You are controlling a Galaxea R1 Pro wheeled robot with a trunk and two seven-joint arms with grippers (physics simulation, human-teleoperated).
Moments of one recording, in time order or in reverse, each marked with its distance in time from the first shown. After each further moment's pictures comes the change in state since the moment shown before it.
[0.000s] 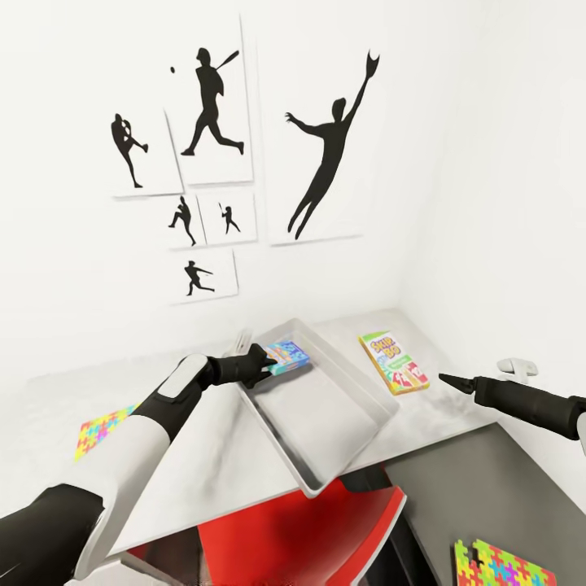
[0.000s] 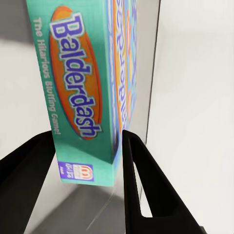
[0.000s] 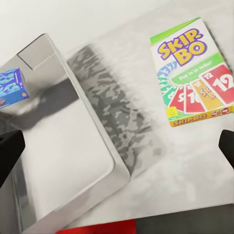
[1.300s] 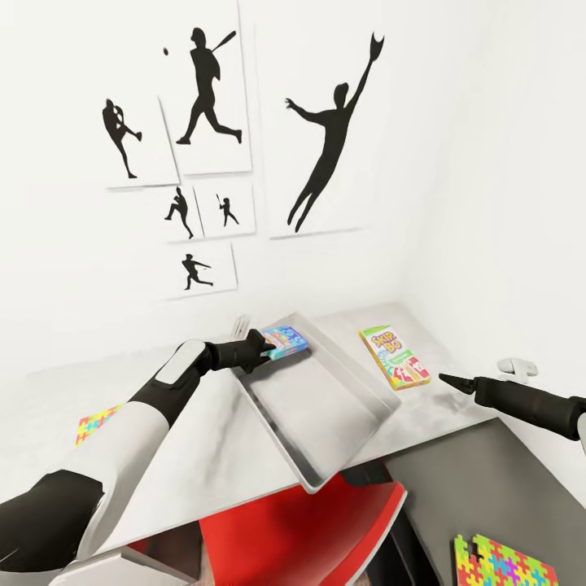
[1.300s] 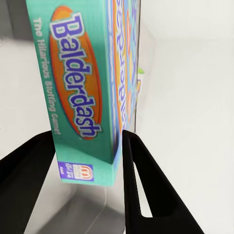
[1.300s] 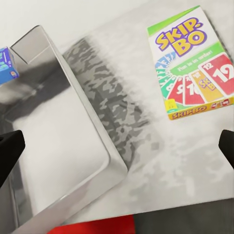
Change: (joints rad) left arm -0.052 0.006 0.003 -0.013 0.001 -0.002 0.001; right arm 0.002 0.000 -0.002 -0.001 -0.001 0.000 0.001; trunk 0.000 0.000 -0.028
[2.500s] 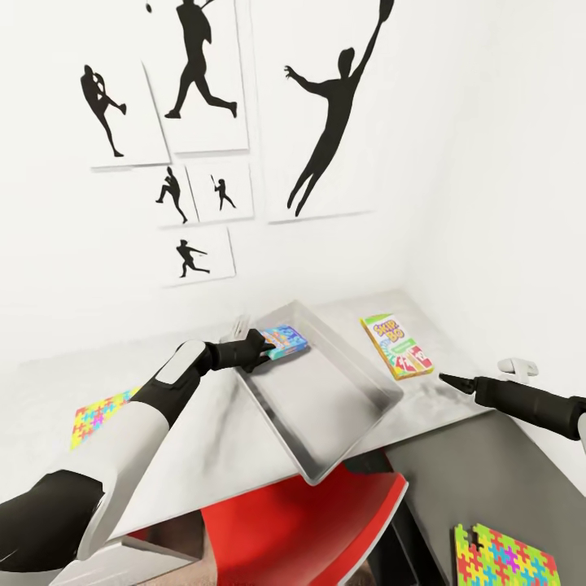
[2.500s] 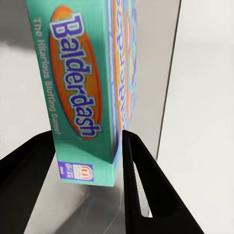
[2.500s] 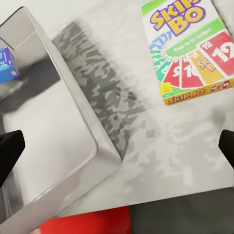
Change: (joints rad) left arm 0.000 -0.001 -0.001 0.001 0.000 -0.010 0.000; right arm 0.000 -0.001 0.000 0.000 0.000 0.000 0.002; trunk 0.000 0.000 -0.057
